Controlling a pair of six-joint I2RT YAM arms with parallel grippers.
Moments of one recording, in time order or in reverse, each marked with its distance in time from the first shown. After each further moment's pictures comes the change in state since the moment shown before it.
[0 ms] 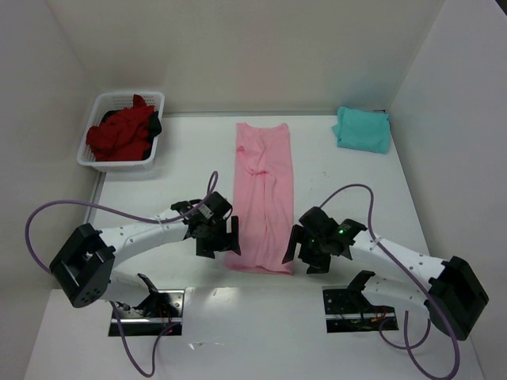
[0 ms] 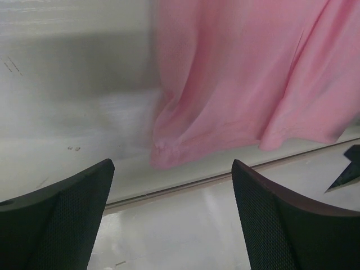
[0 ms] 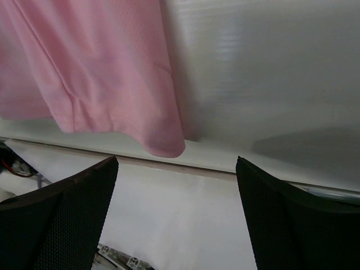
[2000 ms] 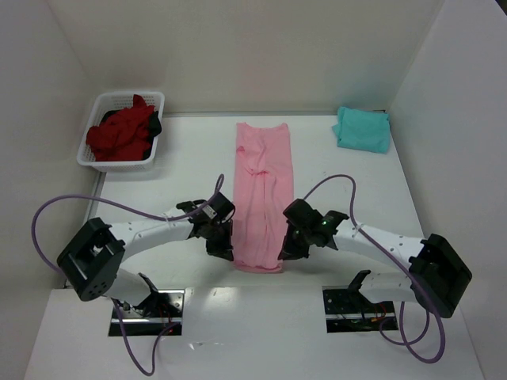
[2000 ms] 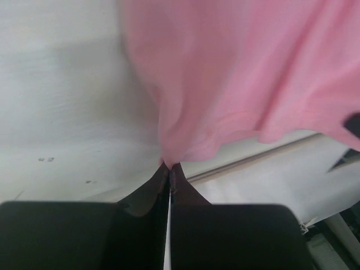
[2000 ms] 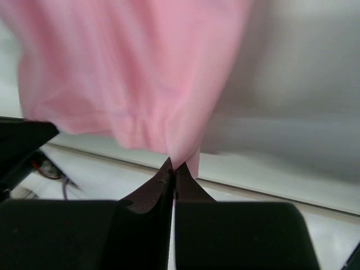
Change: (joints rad) left arm -0.002 0.075 -0.029 0.062 0.112 0.031; right arm 0.066 0.197 0.079 0.148 -0.001 0.040
